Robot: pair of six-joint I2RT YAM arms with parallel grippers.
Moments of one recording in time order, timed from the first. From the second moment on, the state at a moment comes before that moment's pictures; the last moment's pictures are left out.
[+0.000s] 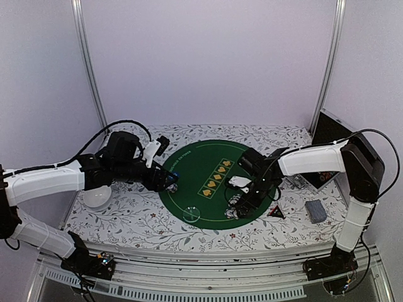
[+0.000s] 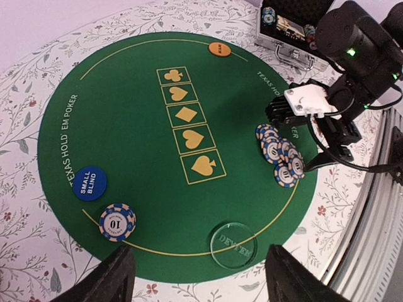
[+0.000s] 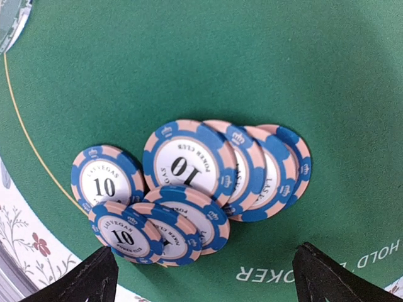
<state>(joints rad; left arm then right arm) -0.72 1.27 0.84 -0.18 0.15 -0.10 0.77 1.85 1.17 -0.66 -0.10 -0.19</state>
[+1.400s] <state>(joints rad) -0.72 1.27 0.84 -0.20 0.12 -0.04 0.58 1.98 1.36 -0.64 0.03 -0.15</state>
